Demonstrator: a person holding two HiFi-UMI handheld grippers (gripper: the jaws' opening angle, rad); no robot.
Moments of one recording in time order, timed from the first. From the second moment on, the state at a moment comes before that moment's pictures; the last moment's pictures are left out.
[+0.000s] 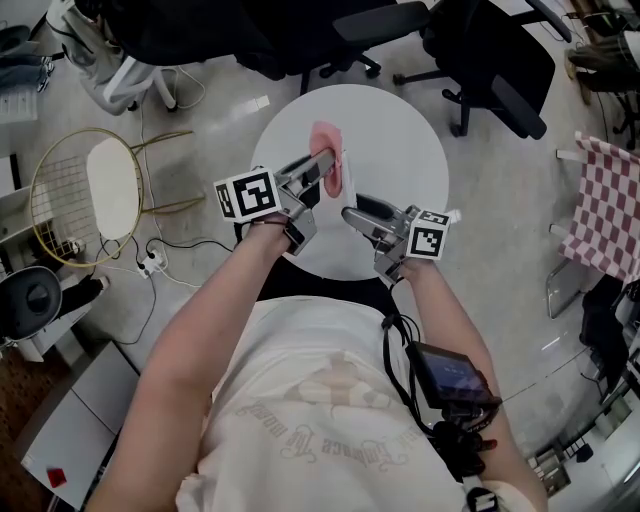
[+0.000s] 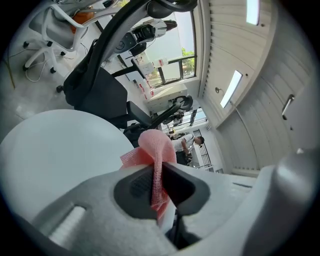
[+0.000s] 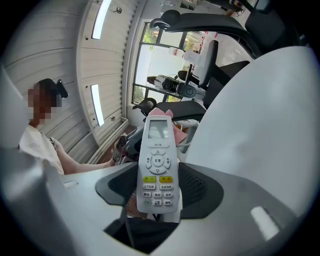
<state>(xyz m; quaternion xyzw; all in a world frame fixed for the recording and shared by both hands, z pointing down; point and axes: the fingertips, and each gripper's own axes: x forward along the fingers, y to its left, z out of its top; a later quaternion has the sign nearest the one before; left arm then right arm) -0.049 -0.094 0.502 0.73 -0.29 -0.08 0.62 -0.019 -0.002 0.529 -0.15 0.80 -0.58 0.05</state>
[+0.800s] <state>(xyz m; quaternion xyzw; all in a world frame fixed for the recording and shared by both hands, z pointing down) -0.007 0.013 0.565 0.68 -0.18 0.09 0.71 -0.004 -0.038 0.547 -0.20 0.78 -0.59 0.07</state>
